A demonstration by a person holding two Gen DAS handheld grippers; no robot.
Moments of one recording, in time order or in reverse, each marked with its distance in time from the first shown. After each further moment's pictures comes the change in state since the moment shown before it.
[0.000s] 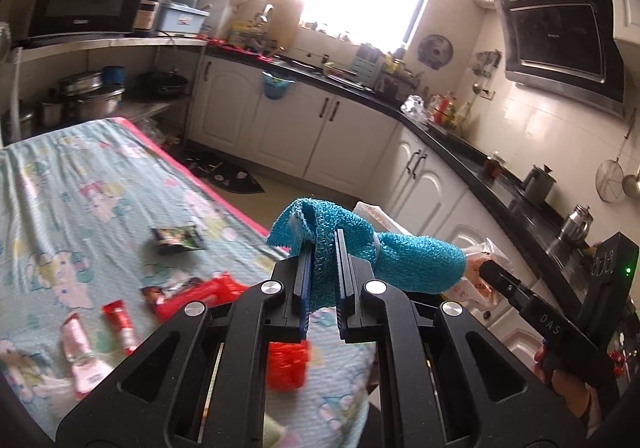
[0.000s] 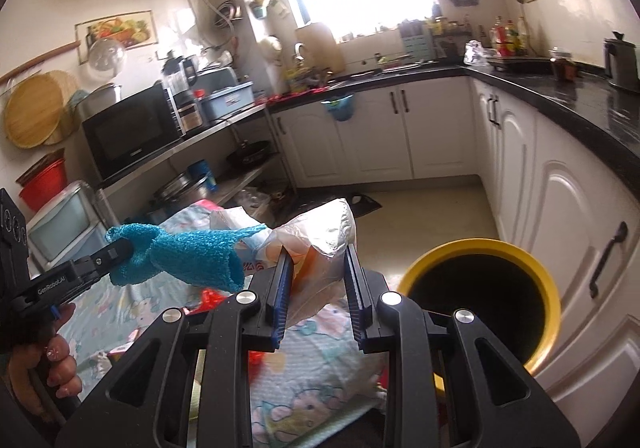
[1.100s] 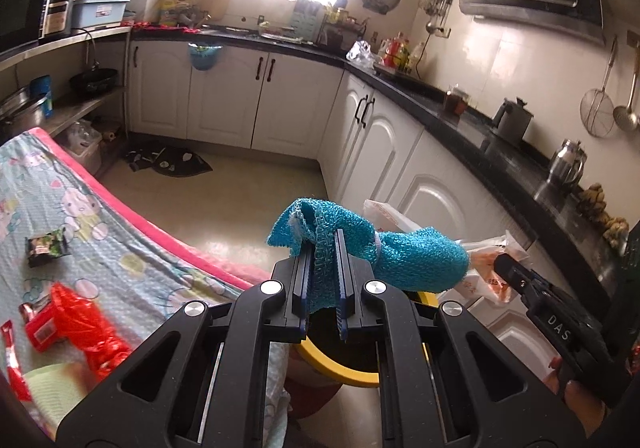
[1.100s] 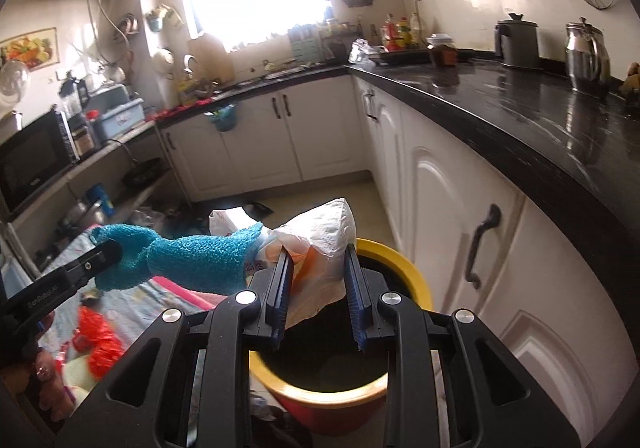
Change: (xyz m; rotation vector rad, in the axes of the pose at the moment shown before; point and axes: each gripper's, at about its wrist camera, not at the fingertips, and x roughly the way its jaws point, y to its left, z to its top) left arm 0.125 -0.123 -0.030 0.154 0.139 -0.094; right arm -0.019 -0.117 -0.017 0.103 -0.019 -0.376
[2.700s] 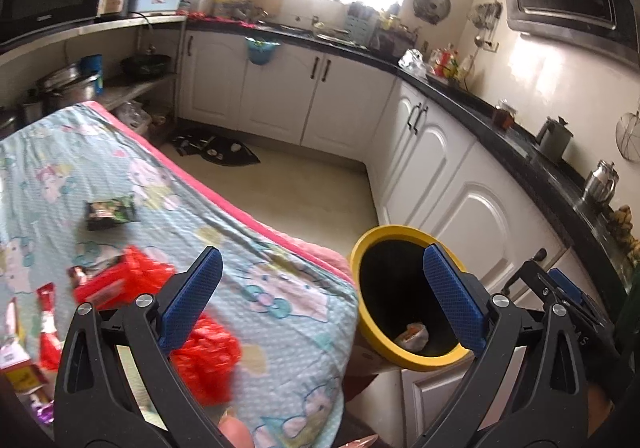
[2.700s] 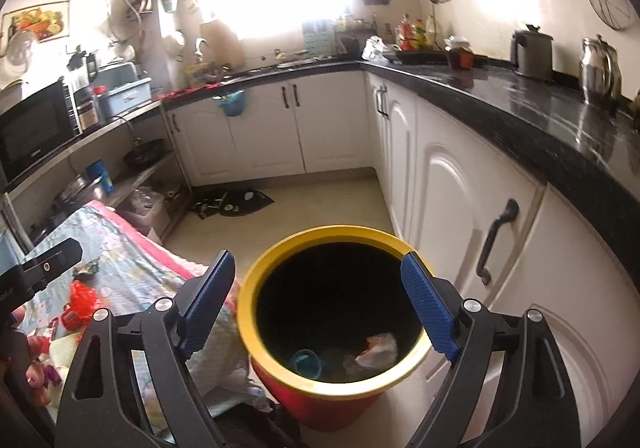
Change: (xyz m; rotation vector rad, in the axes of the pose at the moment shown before) left arm -0.045 0.060 -0.020 -0.098 -0.028 0.155; right arm 0.004 0.029 -0.010 -0.081 0.010 0.021
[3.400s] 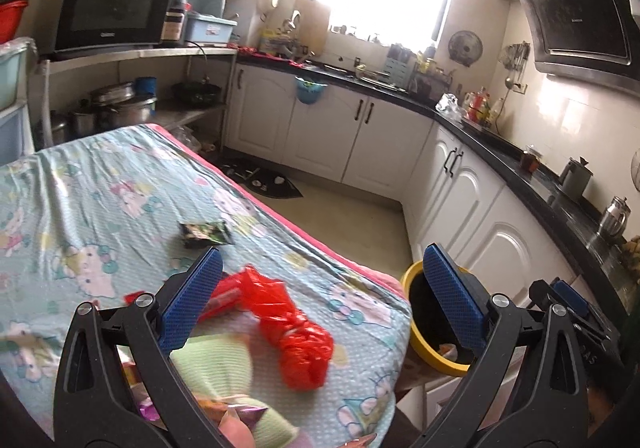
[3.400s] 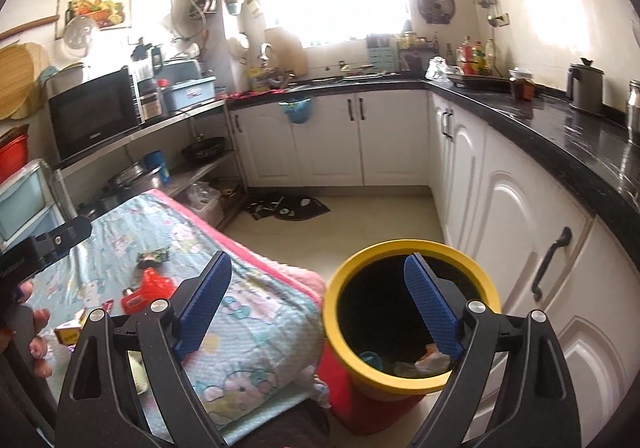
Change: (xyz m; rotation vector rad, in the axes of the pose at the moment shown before) left arm -0.080 0.057 0.004 -0.051 -0.135 0.123; right arm -0.038 0.071 0.002 -0.101 -0.038 0.184
